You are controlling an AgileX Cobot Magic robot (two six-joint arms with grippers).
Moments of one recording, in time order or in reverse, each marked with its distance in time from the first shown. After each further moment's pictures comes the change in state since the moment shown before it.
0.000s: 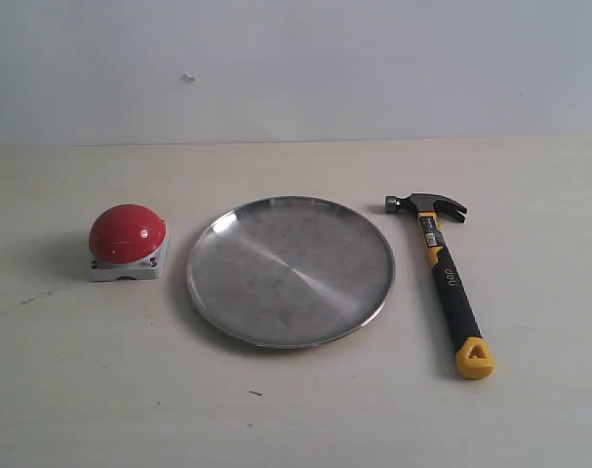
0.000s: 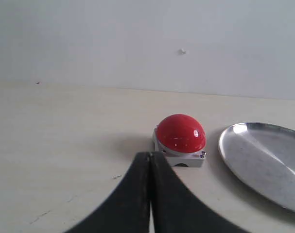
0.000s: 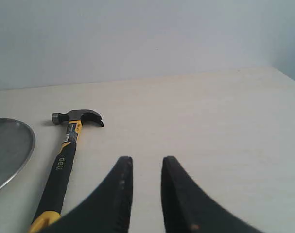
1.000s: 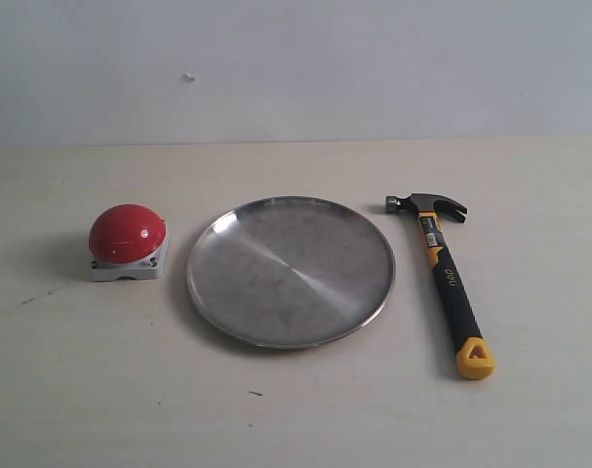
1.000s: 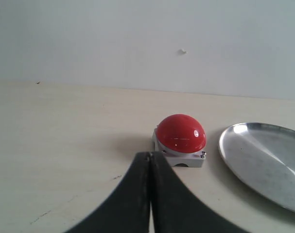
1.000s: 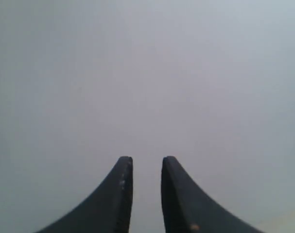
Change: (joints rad) left arm 0.000 0.000 0.000 0.000 0.000 0.000; right arm 0.000 -0.001 0.000 0.121 -0.595 0.244
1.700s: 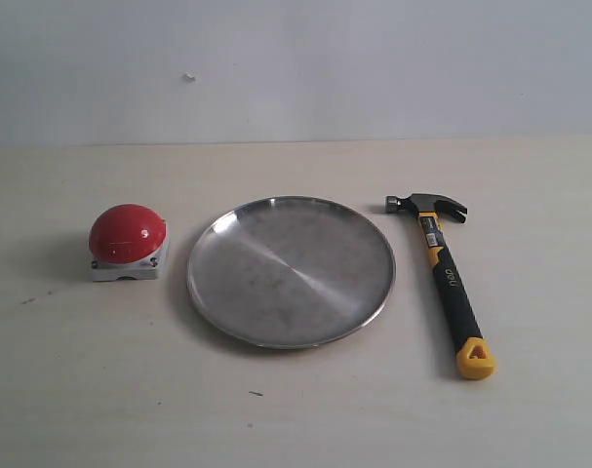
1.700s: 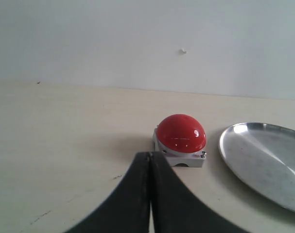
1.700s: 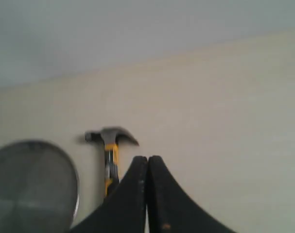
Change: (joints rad) left arm 0.000 0.000 0.000 0.000 0.000 0.000; right arm 0.000 1.191 -1.141 0.065 1.029 -0.261
